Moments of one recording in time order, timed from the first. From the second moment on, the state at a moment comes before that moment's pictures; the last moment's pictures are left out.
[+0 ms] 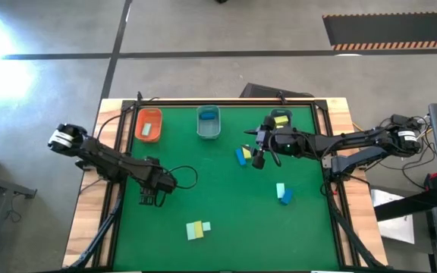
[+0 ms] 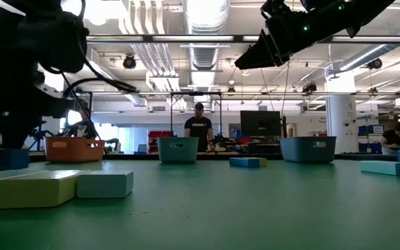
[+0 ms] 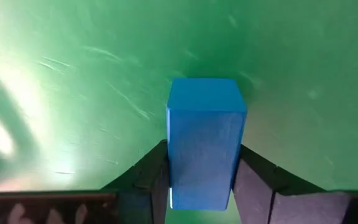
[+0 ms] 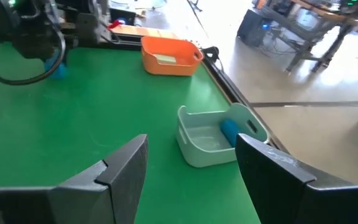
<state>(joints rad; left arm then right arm) -0.28 1.41 0.69 -1.00 -0.07 -0.24 -0.09 1.25 0.70 0.22 0.24 -0.16</state>
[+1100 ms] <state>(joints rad) -0.21 1.28 0.78 0.19 -0.50 0.13 -0.08 1.69 0.74 1.06 -0.23 -0.16</state>
